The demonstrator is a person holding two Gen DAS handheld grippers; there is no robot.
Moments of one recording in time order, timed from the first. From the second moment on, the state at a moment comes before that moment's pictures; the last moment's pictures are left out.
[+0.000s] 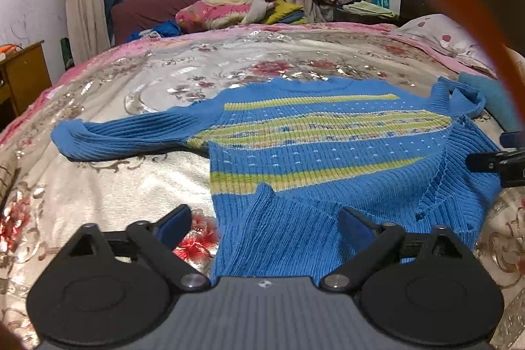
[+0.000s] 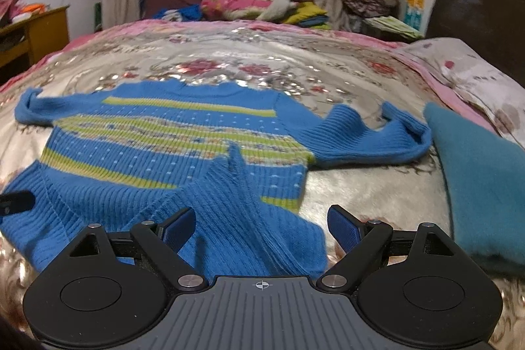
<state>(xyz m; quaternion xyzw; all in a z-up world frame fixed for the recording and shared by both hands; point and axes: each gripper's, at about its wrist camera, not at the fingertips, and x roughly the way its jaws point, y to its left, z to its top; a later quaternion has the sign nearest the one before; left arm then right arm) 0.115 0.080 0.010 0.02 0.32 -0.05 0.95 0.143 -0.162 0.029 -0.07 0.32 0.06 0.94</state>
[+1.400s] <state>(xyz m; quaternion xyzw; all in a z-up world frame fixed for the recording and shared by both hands) 0.042 0.119 0.027 -0.03 0.34 -0.14 0.93 0.034 -0.224 0.052 -0.07 0.37 0.17 0.91</state>
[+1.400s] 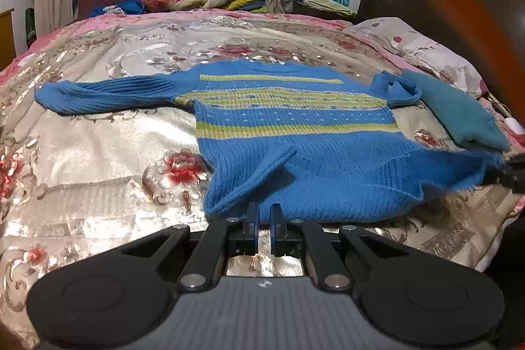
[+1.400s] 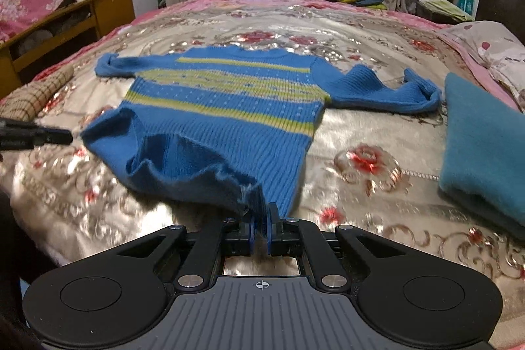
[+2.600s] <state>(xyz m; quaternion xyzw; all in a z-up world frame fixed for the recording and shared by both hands) 0.009 0.142 0.025 -0.03 0.34 -0.16 0.93 0.013 -0.210 0.055 -0.09 0.38 0.15 0.91</state>
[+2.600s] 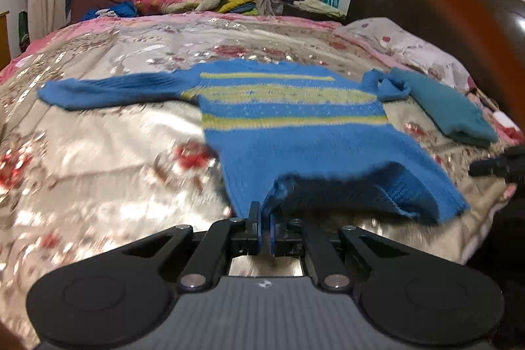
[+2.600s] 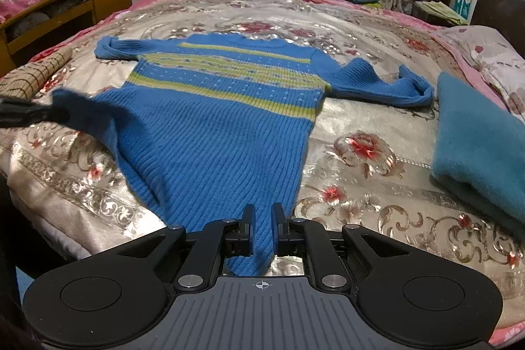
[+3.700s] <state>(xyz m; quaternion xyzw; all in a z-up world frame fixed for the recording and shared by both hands) 0.013 0.076 0.003 0.00 0.41 -0.15 0.90 0.021 -0.185 0.016 -0.04 0.43 0.16 0.89</state>
